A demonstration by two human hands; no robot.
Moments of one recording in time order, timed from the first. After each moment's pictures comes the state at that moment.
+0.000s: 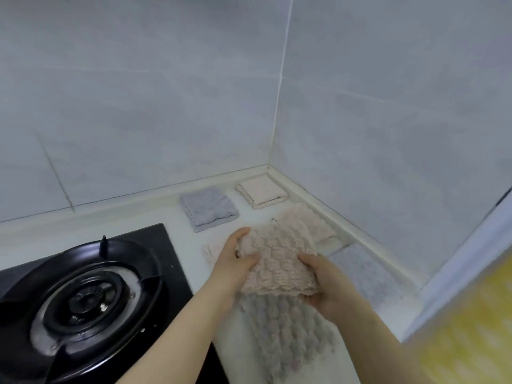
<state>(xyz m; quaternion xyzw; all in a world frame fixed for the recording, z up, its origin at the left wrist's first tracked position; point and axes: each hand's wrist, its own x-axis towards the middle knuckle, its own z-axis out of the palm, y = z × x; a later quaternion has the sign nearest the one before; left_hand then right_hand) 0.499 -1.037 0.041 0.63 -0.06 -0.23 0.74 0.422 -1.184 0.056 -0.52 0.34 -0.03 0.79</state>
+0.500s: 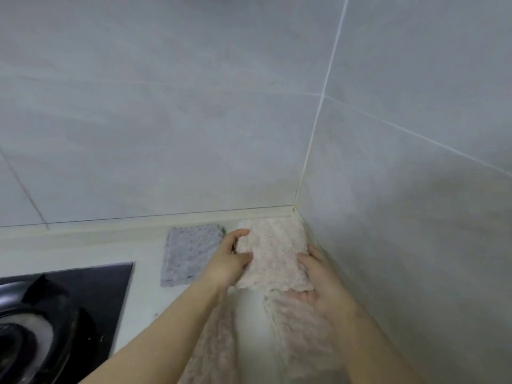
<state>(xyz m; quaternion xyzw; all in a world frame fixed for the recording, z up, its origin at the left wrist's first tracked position) 0.679 -1.167 0.052 0.69 0.04 -0.12 0.71 0.656 -1.333 0.055 -0.60 0.21 0.08 0.77</state>
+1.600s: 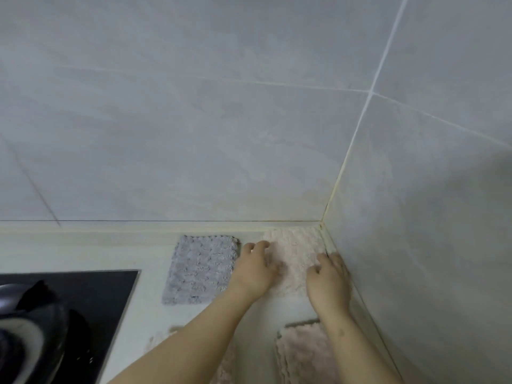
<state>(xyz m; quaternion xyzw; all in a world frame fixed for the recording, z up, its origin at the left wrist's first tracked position) 0.751 -1.196 0.021 0.91 0.04 -0.07 0.41 0.745 -1.332 0.009 -0.95 0.15 -0.06 0.28</state>
